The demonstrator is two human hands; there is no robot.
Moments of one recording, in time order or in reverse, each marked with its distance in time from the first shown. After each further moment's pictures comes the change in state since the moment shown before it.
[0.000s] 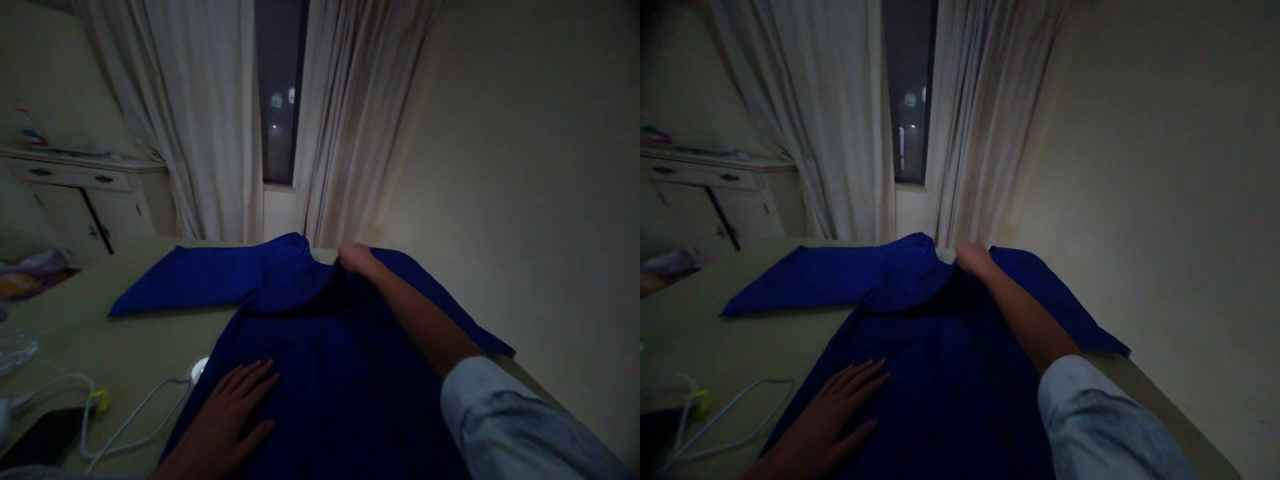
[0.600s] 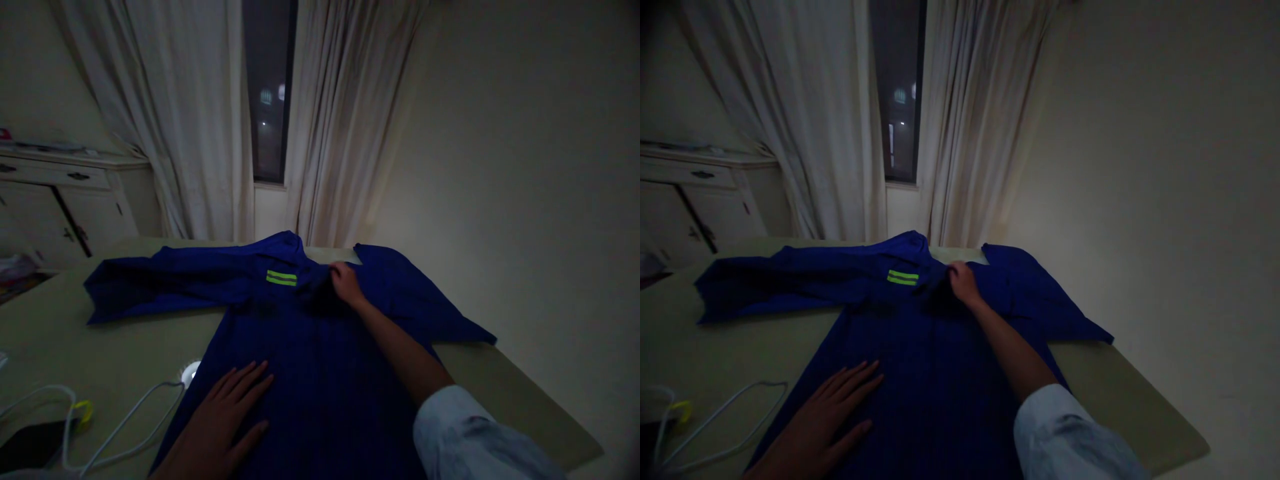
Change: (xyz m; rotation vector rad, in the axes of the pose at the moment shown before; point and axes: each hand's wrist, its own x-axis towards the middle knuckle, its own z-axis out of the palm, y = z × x) left_hand -0.001 -0.001 0.001 0.130 0.050 0.085; right_hand -0.032 0.005 0.116 0.657 0.636 0.104
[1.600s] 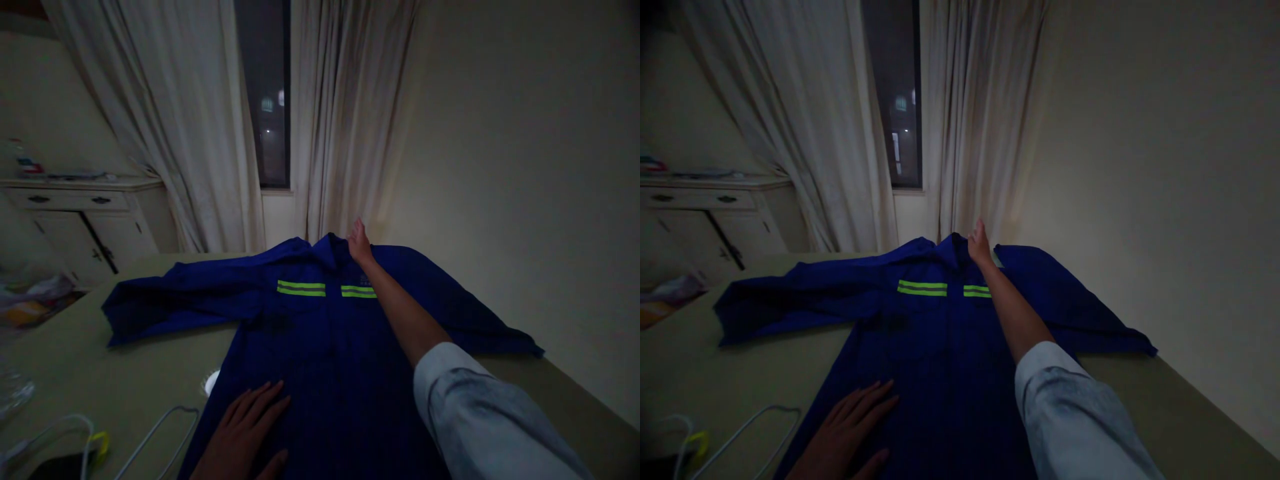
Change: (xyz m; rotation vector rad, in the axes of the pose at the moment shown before) left_hand 0.007 -0.007 0.006 -0.110 -0.065 -0.048; right_hand 0.124 0.014 0.021 -0.161 -0.172 0.123
